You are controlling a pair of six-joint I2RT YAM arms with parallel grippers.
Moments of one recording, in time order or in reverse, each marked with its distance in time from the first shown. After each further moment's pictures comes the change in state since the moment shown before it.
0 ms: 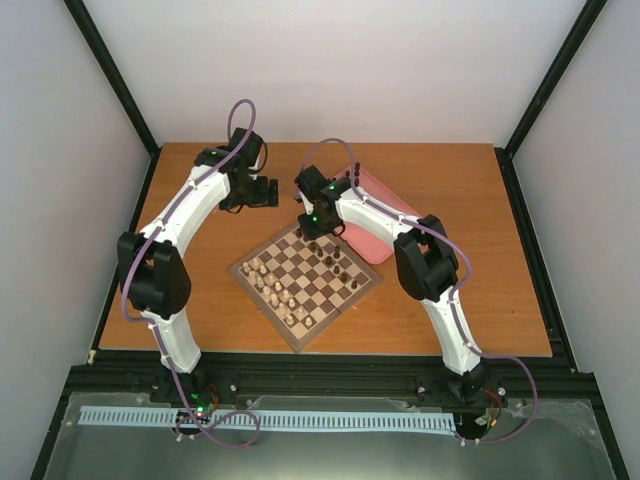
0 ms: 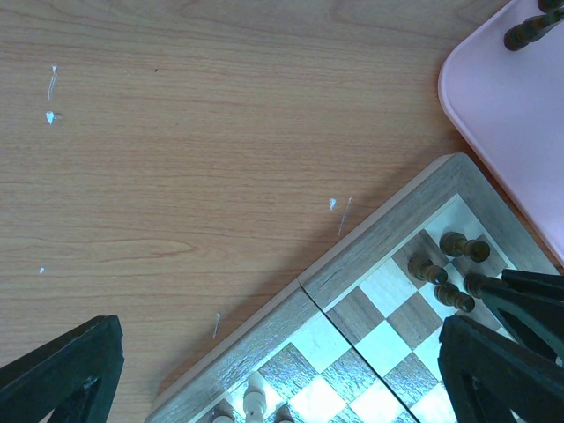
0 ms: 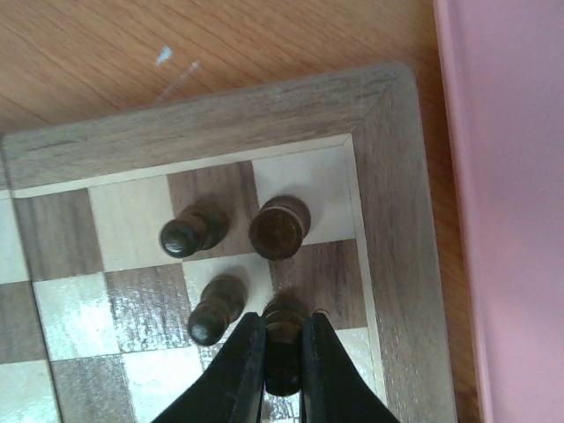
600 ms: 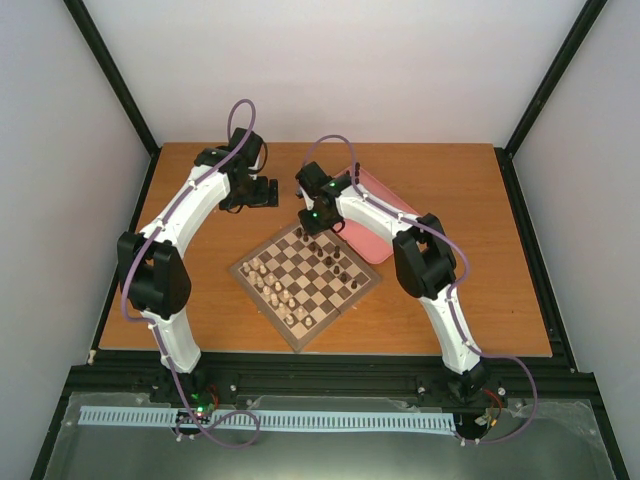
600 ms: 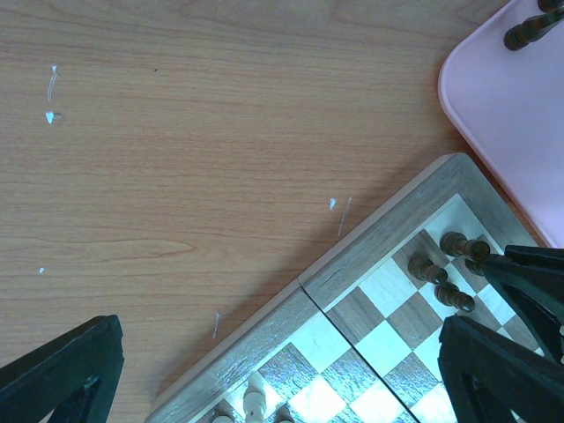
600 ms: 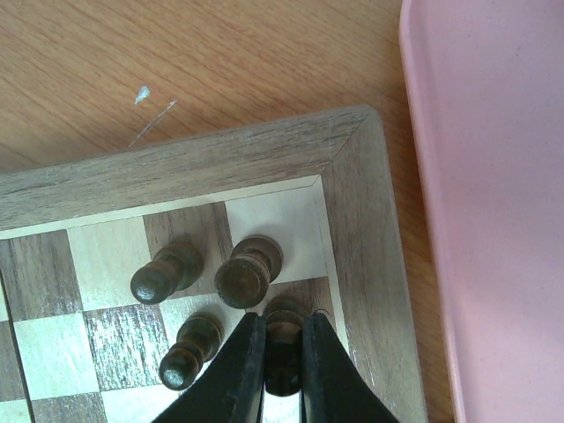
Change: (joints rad) left arm 0.000 0.000 0.000 0.000 0.000 0.000; right arm -0.017 0.040 0.046 0.006 0.010 0.000
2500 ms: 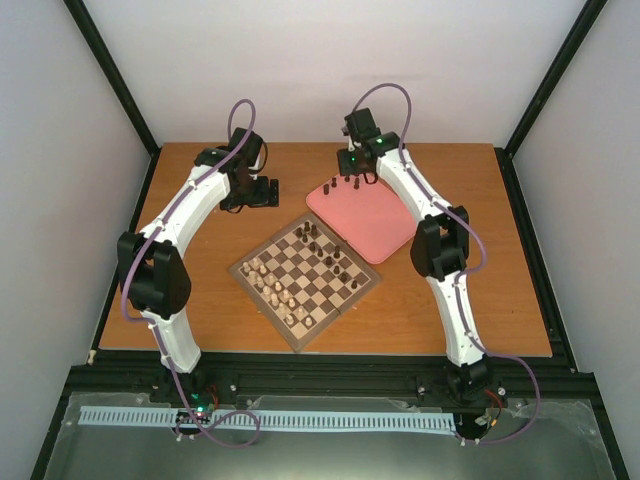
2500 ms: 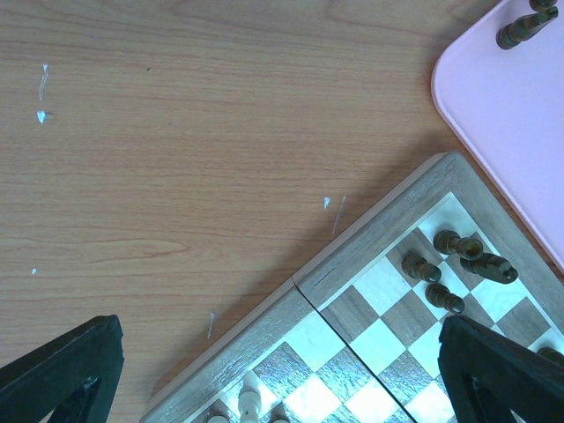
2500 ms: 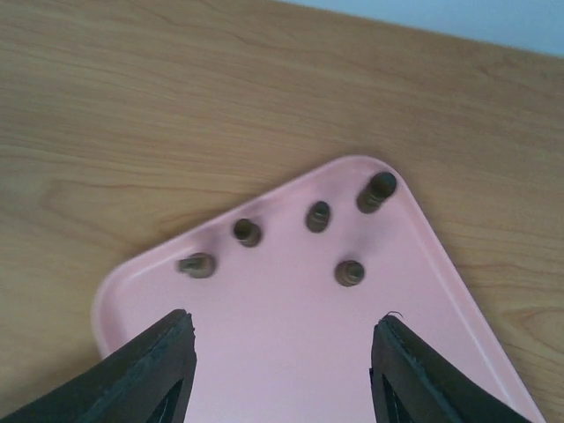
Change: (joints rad) left arm 0.000 0.000 0.000 0.002 0.012 0.000; right arm -0.240 0.083 0.401 -0.023 0.075 -0.001
